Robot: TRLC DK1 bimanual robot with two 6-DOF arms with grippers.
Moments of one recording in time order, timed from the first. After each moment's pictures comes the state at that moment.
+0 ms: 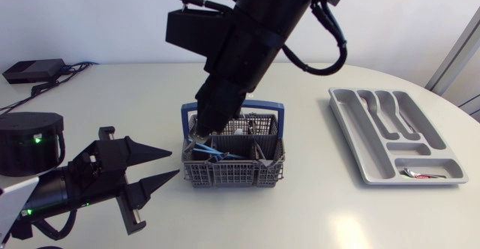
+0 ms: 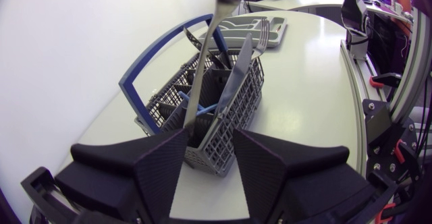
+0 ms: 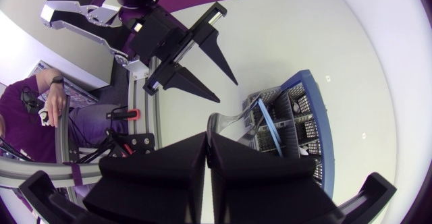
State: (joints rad) left arm -0.40 0.83 0.40 -0.11 0.40 0.61; right arm 0.85 1.84 1.98 -1.39 -0.39 -0.48
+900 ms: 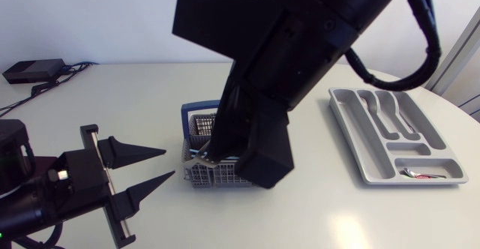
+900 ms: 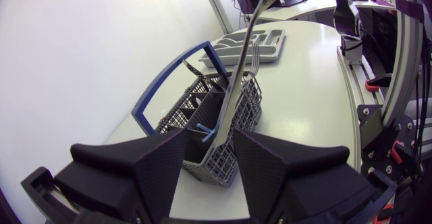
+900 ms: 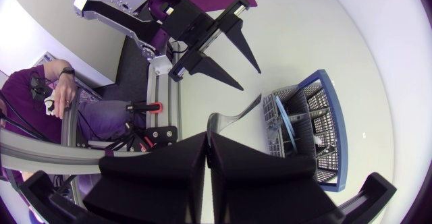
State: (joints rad) left arm -0.49 0.64 0.40 -0.19 0.33 0.61; right arm 0.95 1.62 1.82 -1.38 -0.37 -0.41
